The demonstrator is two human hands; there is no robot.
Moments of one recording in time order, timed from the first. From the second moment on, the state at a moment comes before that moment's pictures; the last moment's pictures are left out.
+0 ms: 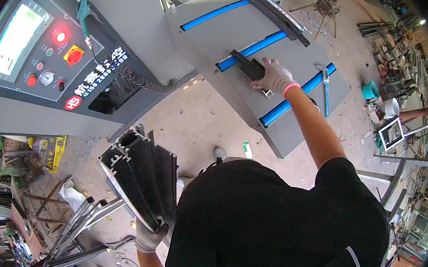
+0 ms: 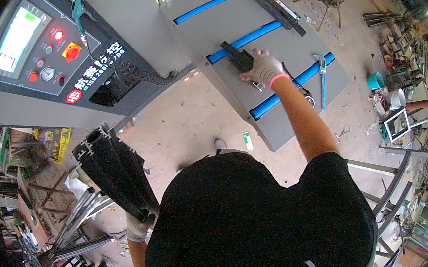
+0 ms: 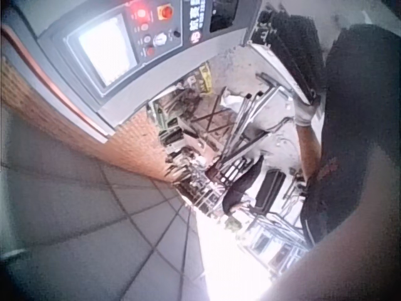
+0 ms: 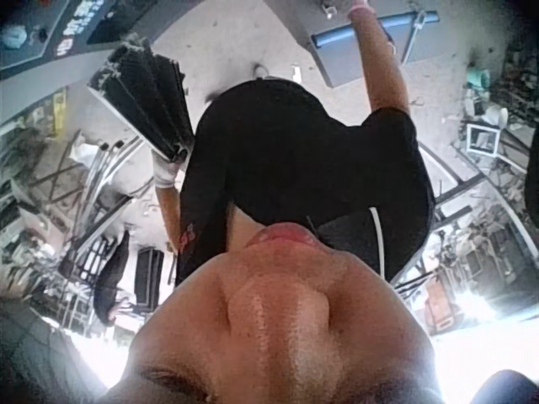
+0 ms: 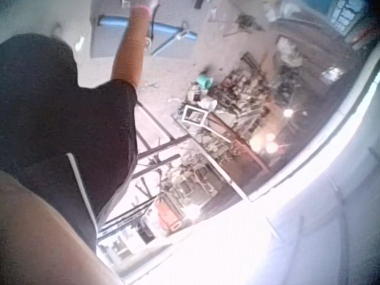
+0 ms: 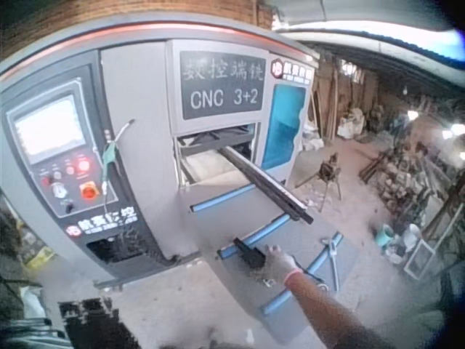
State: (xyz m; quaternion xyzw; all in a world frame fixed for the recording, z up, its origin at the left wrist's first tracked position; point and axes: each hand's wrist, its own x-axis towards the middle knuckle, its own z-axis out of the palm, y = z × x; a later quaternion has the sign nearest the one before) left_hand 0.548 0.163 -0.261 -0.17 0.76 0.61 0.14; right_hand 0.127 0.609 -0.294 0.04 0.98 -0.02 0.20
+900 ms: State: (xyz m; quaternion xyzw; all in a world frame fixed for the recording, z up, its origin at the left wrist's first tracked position) left_hand 0.511 0.188 -0.218 -0.07 0.92 0.38 0.06; right_hand 0.238 0.531 -0.095 -0.24 0.71 -0.60 0.27
